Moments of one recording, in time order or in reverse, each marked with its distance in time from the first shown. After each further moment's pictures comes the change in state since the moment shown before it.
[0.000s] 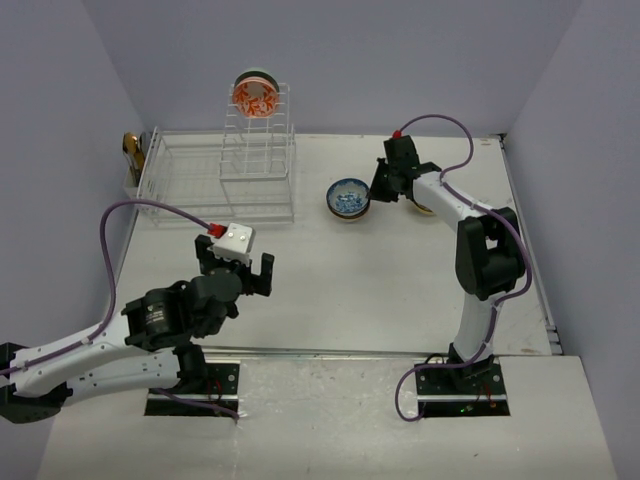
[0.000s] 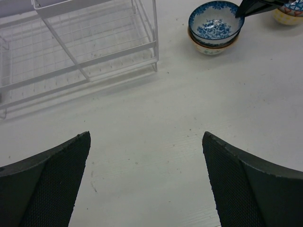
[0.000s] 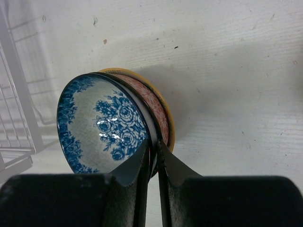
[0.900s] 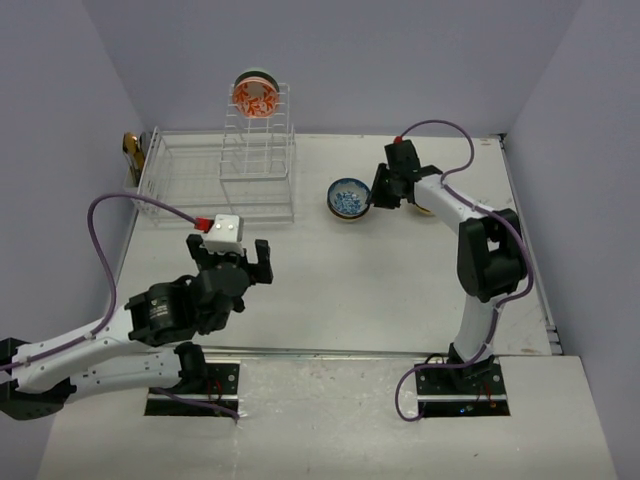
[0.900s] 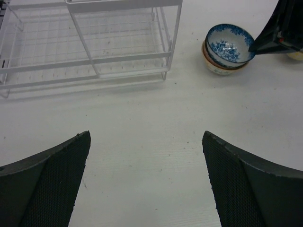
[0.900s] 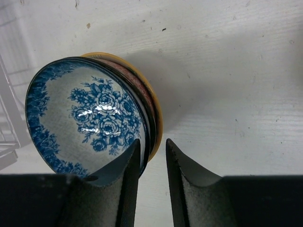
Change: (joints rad) left arm 0.000 0.041 0.035 -0.045 -0.112 -0.163; right arm -0.005 -0.009 -0.047 -0.008 -0.006 0.000
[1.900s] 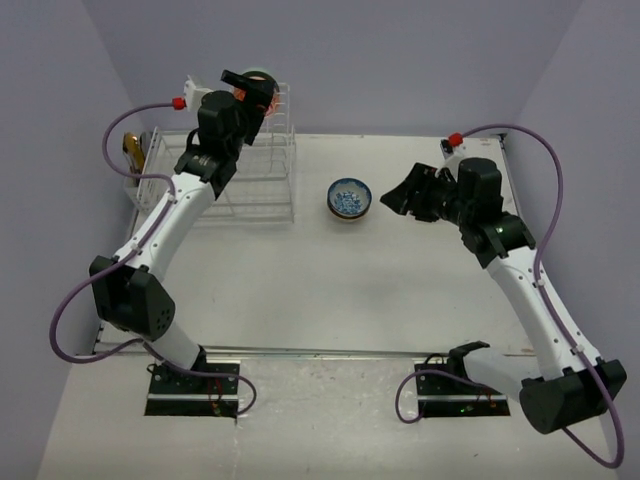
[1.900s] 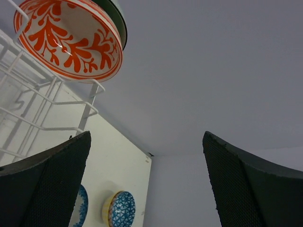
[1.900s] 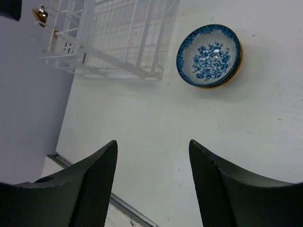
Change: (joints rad) left arm 0.865 0.861 0.698 0.558 0.762 -0.663; right arm -0.037 -0.808 -0.280 -0.062 -0.247 -0.055
